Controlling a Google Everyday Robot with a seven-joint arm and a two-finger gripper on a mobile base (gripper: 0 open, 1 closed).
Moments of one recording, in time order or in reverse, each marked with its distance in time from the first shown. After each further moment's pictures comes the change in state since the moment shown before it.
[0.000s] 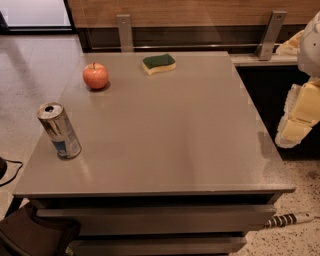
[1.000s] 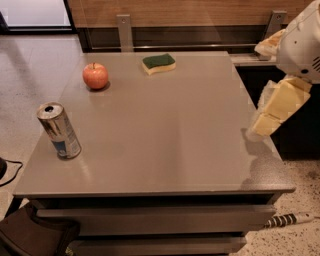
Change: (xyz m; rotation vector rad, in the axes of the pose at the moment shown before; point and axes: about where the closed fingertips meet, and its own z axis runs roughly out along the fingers) arm -0.042 -0.002 0.012 0.002 -0.185 0.018
